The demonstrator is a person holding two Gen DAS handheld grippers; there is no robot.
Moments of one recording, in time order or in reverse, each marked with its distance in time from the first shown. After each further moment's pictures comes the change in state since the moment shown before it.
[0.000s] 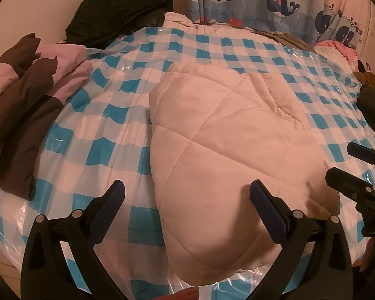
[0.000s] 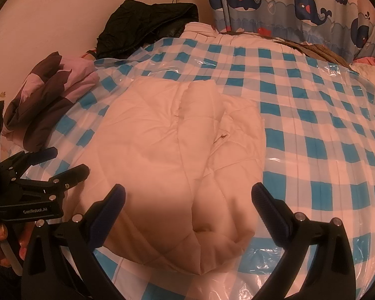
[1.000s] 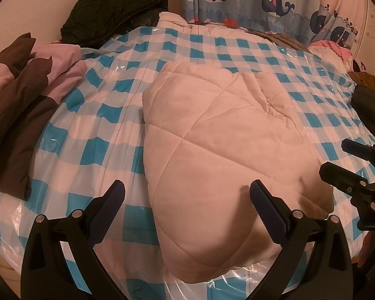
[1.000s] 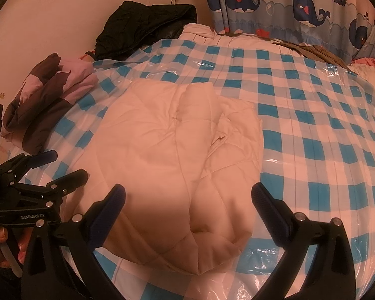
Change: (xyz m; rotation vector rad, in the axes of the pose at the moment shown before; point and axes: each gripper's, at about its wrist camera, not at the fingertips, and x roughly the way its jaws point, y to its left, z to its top) left arm -0.002 -0.006 0.005 0.001 0.006 -0.040; right arm 0.000 -0.001 0.000 0.001 -0.002 0.000
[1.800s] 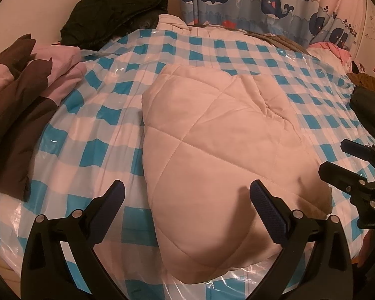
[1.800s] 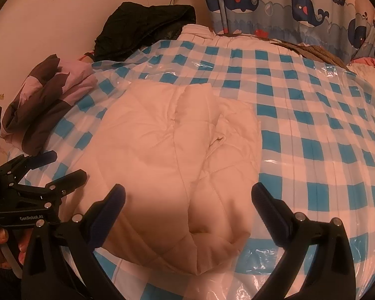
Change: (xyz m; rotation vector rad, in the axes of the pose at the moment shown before) left arm -0.002 -0.002 0.000 0.002 -0.007 -0.001; right arm 0.000 -0.001 0.000 -0.002 -0.002 0.002
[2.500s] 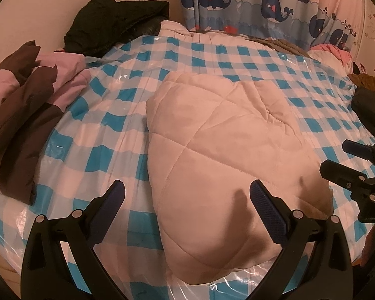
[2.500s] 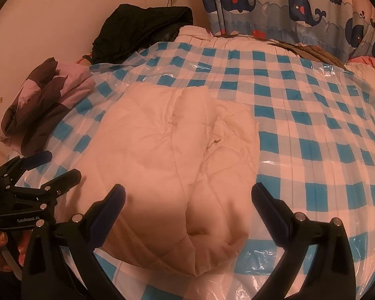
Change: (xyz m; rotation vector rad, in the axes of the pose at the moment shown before) left arm -0.006 0.001 -0.001 0.015 -0.033 0.028; right arm -0.001 0.003 0.002 0.016 -0.005 -0.013
